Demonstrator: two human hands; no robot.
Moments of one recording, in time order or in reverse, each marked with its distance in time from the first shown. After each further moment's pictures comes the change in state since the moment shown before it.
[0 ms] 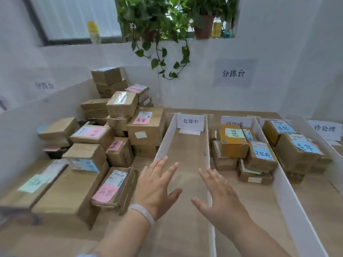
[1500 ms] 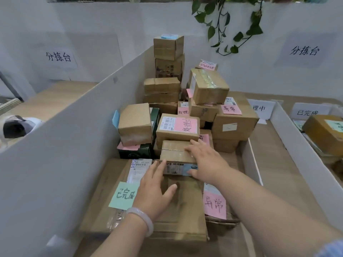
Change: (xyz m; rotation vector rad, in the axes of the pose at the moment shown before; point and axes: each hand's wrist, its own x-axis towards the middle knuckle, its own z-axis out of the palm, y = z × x) left_hand -0.042 -0.448 0.002 -0.546 -0.134 -0.305; right_hand 0.268 -0.341 0.225 -0.224 -0.206 -0.085
